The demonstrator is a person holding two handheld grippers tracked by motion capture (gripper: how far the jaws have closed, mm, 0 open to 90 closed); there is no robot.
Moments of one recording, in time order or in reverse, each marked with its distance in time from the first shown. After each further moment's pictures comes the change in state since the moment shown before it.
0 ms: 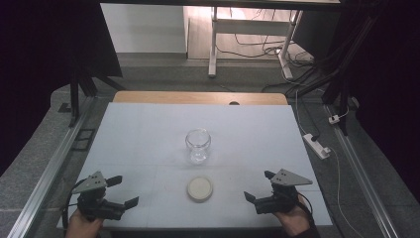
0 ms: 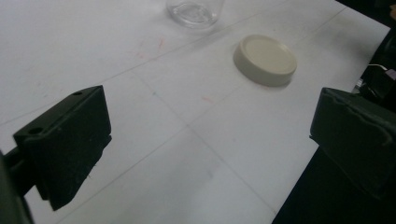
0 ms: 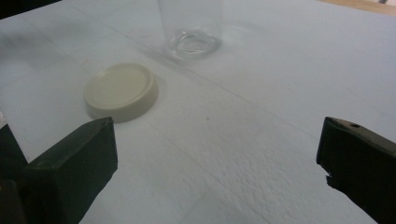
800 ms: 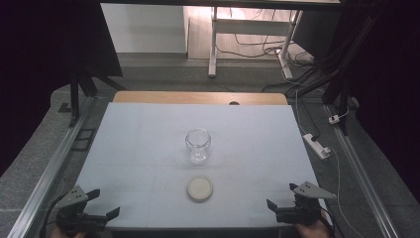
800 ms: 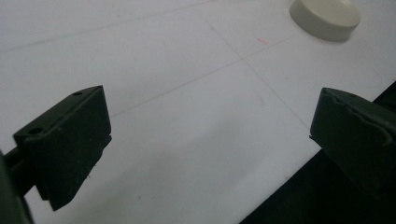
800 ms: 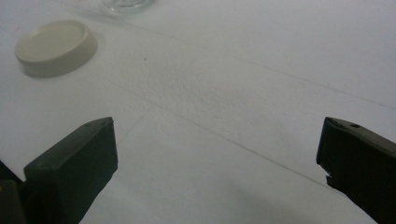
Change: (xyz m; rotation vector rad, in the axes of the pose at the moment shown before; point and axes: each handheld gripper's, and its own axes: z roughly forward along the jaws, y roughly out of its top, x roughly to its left) left arm 0.011 -0.045 -0.029 0.060 0.149 -0.086; right arm -0.023 -0.044 -0.039 0.068 -0.165 0.101
